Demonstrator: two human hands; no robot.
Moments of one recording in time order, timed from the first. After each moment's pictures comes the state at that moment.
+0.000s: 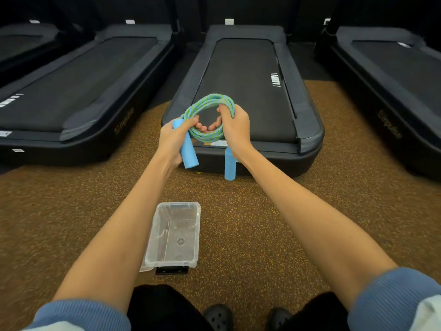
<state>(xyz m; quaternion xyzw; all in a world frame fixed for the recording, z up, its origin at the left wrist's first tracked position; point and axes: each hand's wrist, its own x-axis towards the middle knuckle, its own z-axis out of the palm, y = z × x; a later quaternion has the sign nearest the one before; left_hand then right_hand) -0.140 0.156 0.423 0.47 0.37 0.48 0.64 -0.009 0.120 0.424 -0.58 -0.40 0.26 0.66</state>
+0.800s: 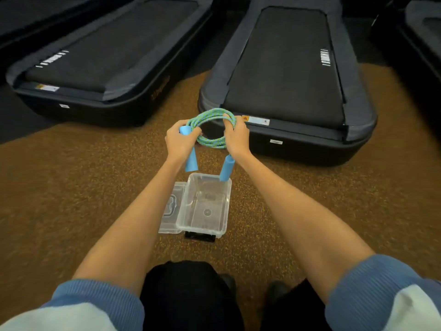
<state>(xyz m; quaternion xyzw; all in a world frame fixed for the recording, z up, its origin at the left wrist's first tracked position) -0.245 0.157 0.337 0.54 0.55 0.49 0.41 -0.113 0.146 0.334 -0.67 -0.43 0.29 0.53</state>
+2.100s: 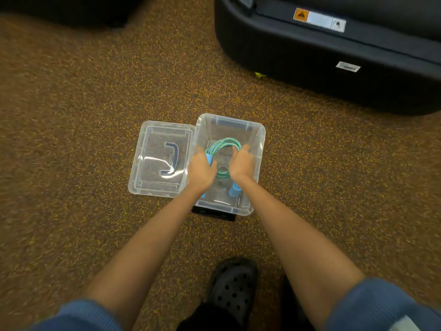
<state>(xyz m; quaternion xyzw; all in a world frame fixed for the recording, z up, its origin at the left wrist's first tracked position) -0.265 0.156 0.044 0.60 0.70 0.17 0.36 -0.164 0.156 0.031 -0.84 -0.36 0.35 0.21</state>
